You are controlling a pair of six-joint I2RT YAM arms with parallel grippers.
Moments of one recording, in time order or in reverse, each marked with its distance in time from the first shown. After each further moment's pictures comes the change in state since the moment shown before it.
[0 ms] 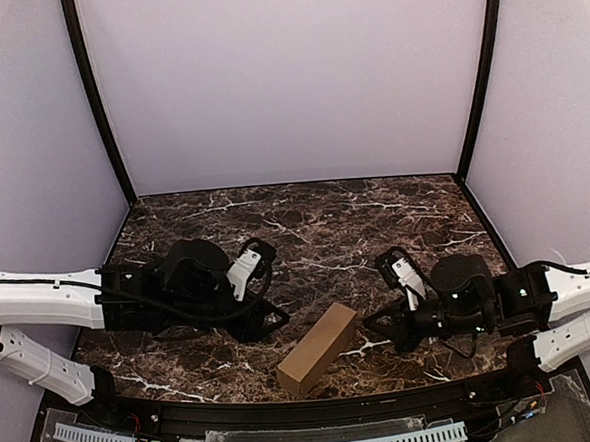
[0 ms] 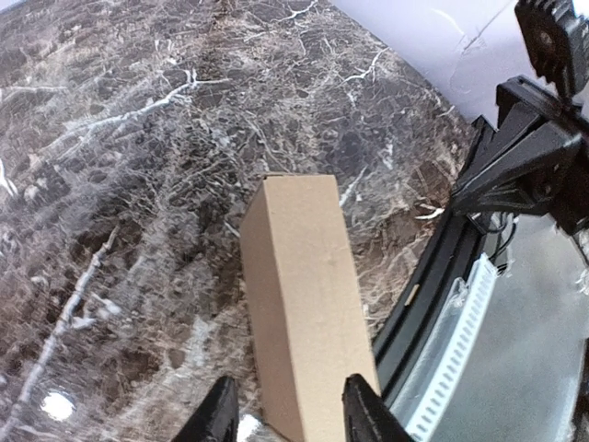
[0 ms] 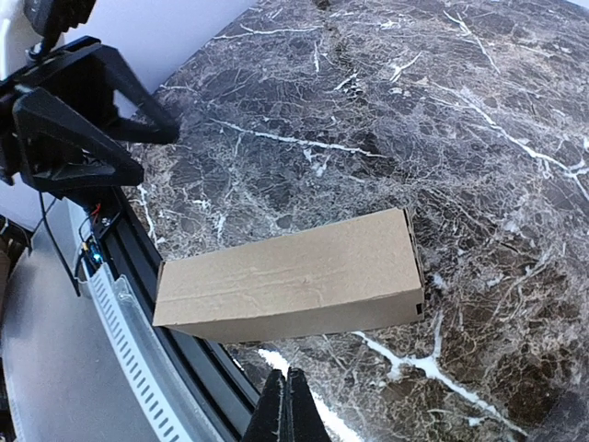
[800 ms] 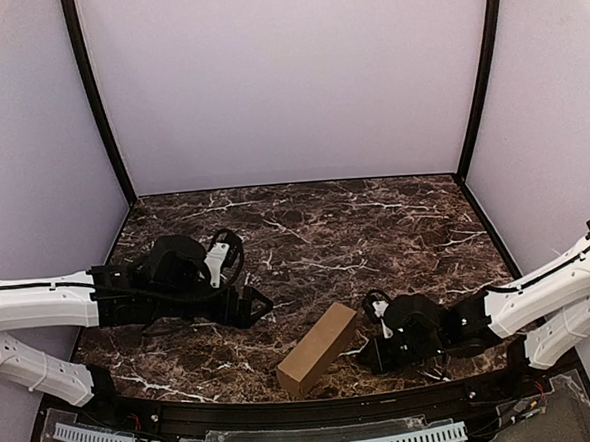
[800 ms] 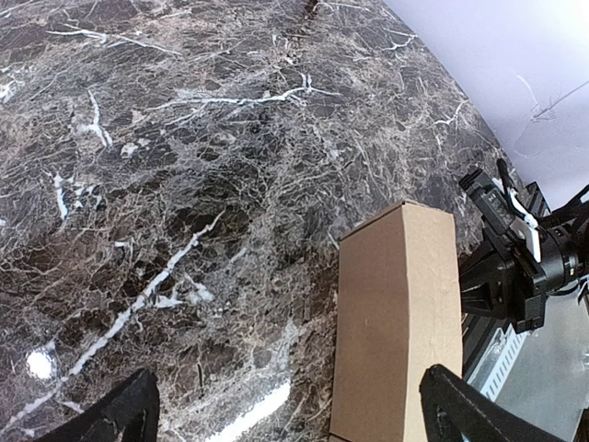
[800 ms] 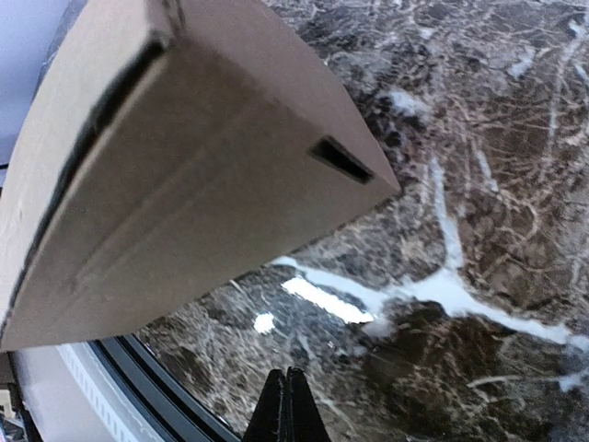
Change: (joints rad) left arm 0.173 -0.076 -0.121 0.030 -0.002 -0.078; right arm -0.048 0.347 -0.142 0.219 -0.113 0.371
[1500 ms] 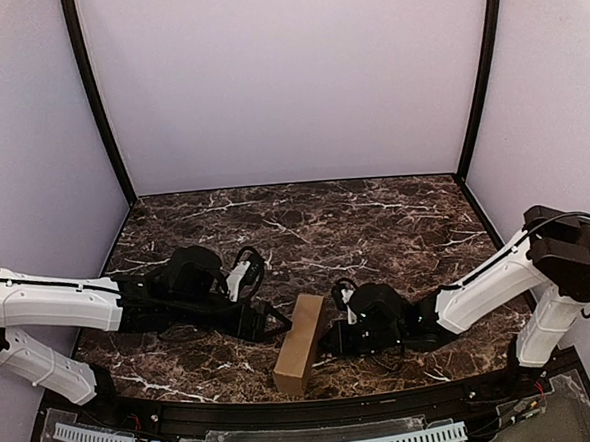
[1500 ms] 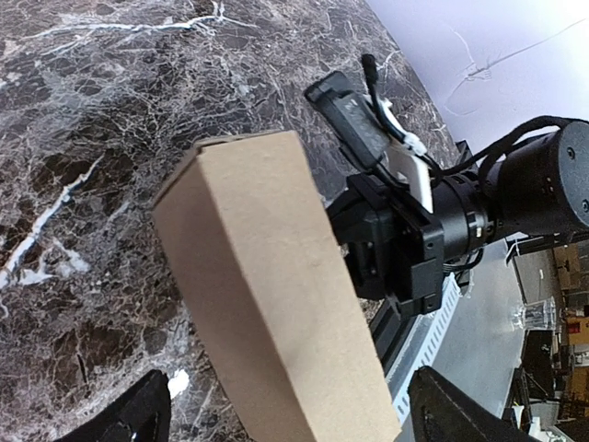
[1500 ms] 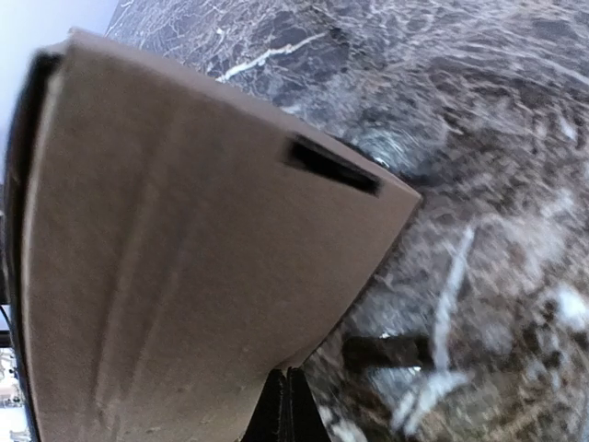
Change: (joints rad) left arm 0.002 0.122 -0.060 0.193 0.278 -0.097; right arm -0.075 0.349 0.152 0.337 -0.067 0.050
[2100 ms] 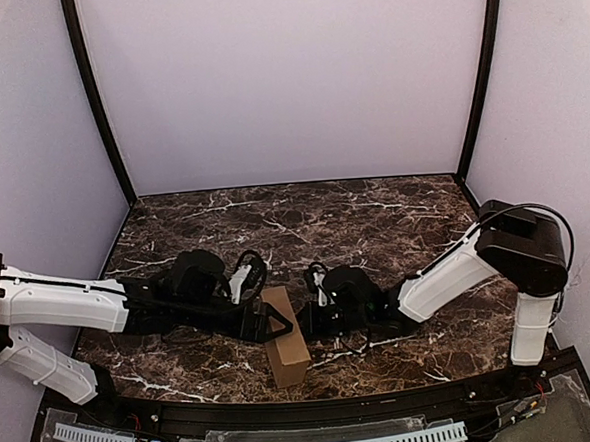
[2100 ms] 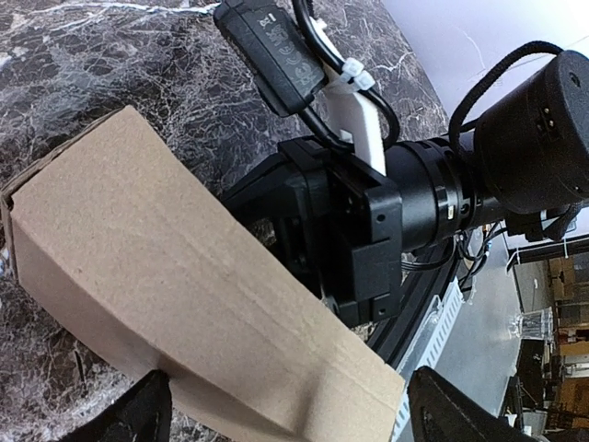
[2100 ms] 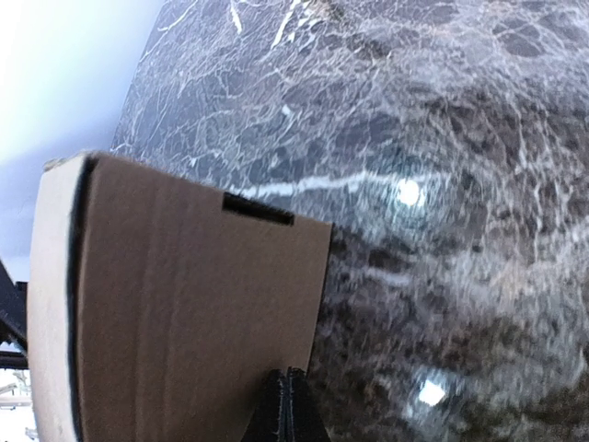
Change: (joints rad) left arm 0.002 0.036 -0.019 0.045 0.018 -0.049; right arm -0.074 0.241 0.220 0.141 -0.103 -0.040
